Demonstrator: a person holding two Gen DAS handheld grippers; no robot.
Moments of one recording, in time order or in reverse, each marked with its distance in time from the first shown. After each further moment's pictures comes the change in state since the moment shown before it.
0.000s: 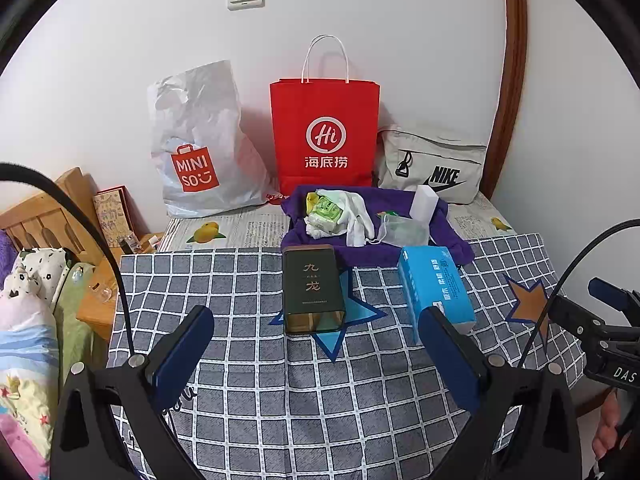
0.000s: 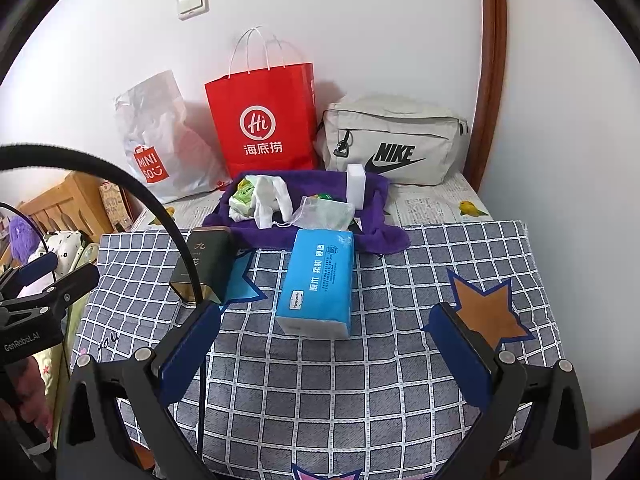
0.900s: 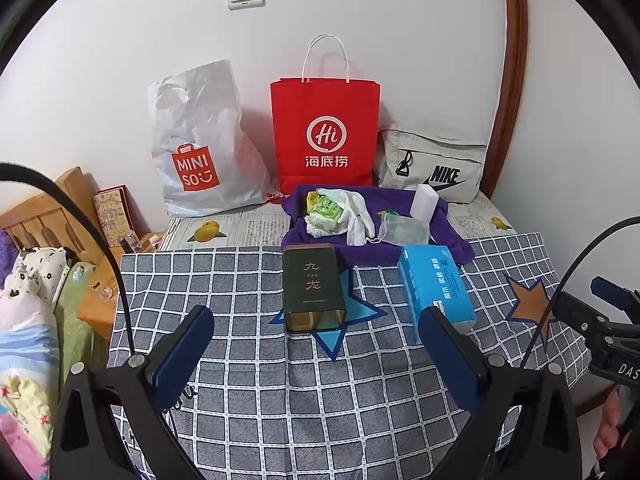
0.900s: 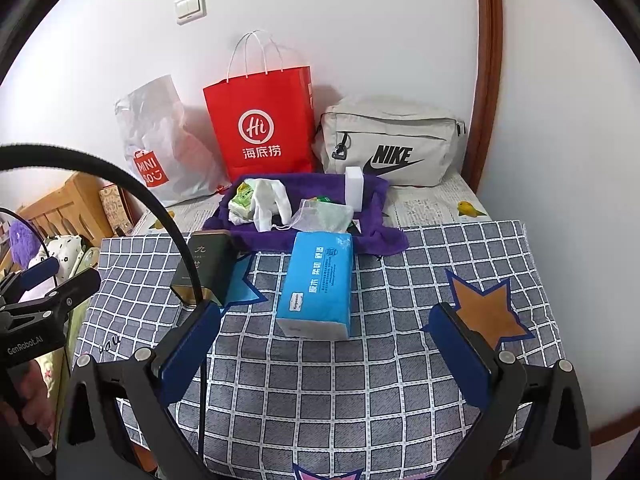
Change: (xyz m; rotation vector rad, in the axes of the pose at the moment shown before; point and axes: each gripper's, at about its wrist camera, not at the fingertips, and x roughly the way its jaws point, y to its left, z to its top) left arm -0.001 -0.001 -0.001 -0.003 0.002 0.001; right arm -0.003 -0.003 -0.001 0.011 -0.009 0.002
